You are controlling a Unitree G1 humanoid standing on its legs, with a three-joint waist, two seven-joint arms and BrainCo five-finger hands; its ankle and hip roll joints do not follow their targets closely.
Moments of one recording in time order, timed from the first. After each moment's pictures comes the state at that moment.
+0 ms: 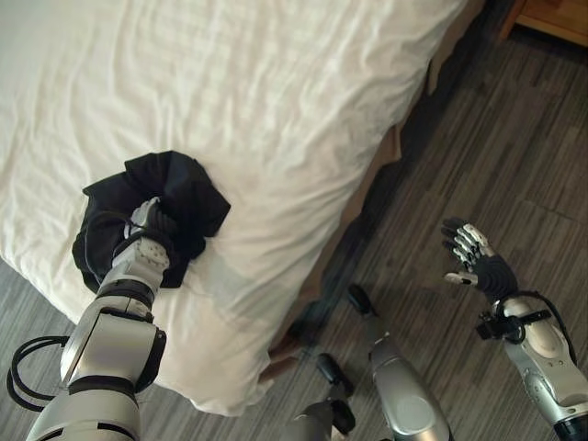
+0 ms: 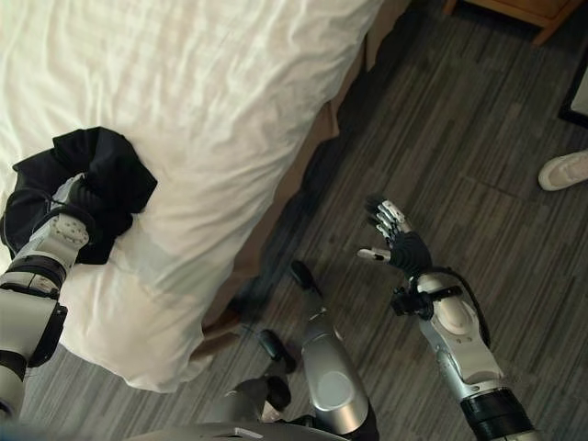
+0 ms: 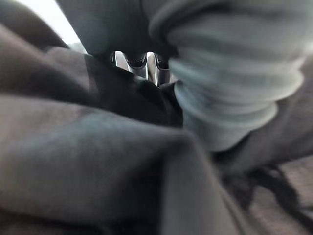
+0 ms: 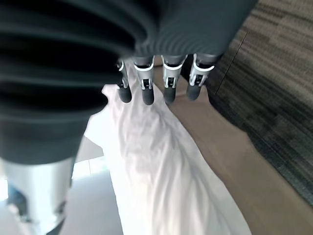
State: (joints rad) left arm -0.86 0.69 -0.27 1.30 0.27 -0.09 0.19; right arm 0.06 -0.64 0.12 -0.02 0.53 -0.29 0.11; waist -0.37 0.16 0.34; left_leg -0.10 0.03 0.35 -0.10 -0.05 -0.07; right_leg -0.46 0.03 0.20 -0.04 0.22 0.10
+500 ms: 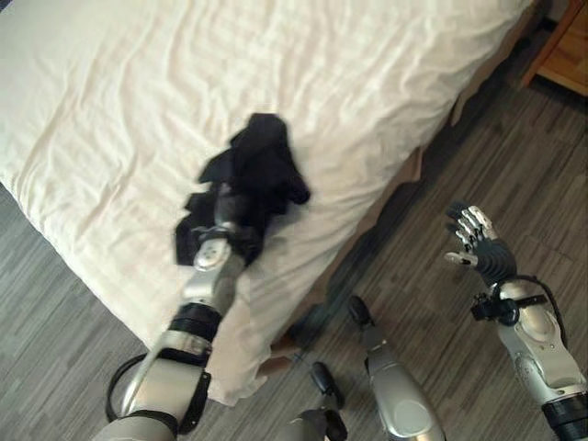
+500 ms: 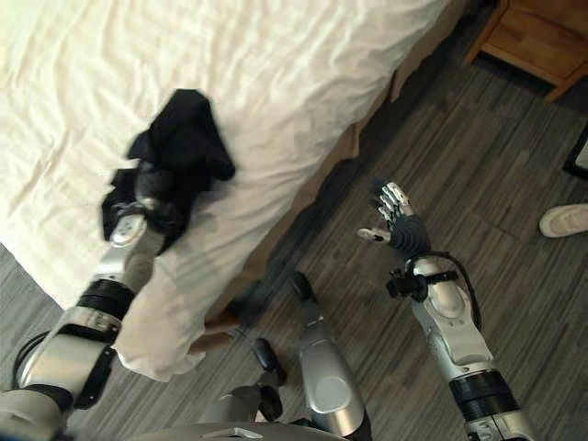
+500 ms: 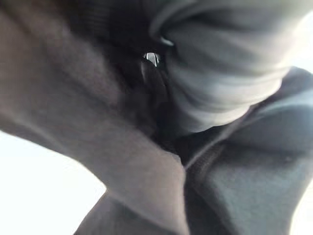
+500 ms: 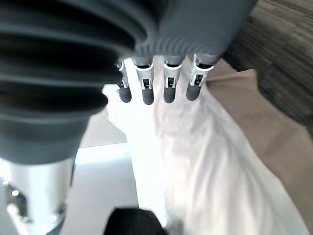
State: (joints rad) left arm -0.62 0.32 -0.22 0.44 -0.95 -0.21 -0.04; right arm -0.08 -0.60 0.12 0.01 0.52 -0.29 0.05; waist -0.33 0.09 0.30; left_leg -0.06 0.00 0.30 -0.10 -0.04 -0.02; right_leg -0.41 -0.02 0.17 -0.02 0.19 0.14
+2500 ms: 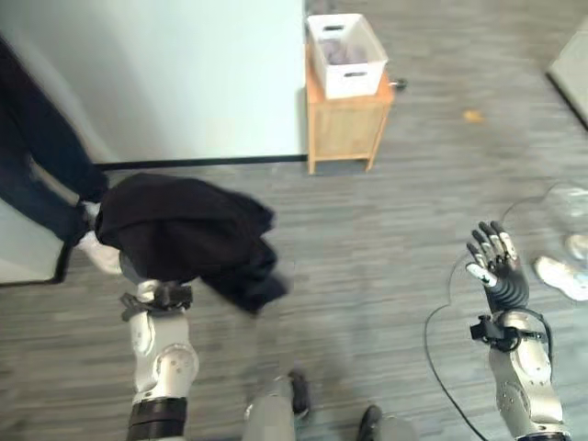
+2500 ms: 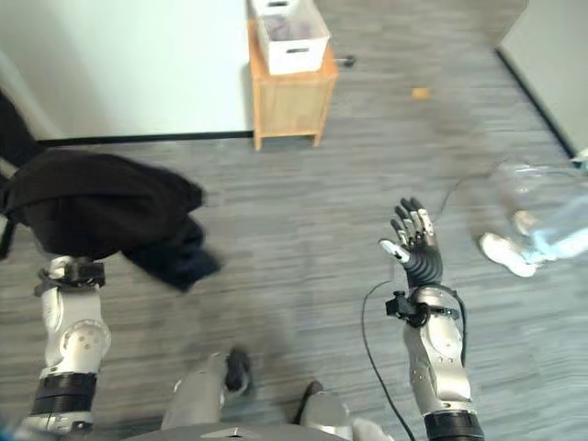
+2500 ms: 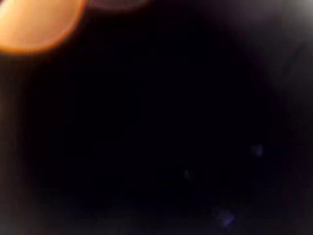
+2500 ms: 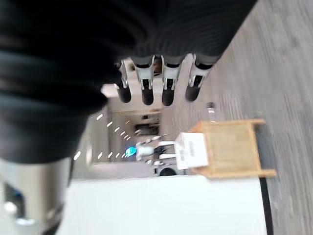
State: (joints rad) left arm -0.06 0.27 0.13 0.07 -0.97 -0.35 -0.10; right arm 0.26 -0.40 -0.11 -0.10 0.51 -0.32 0.03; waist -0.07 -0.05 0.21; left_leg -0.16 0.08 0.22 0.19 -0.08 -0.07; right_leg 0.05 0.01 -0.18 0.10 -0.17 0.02
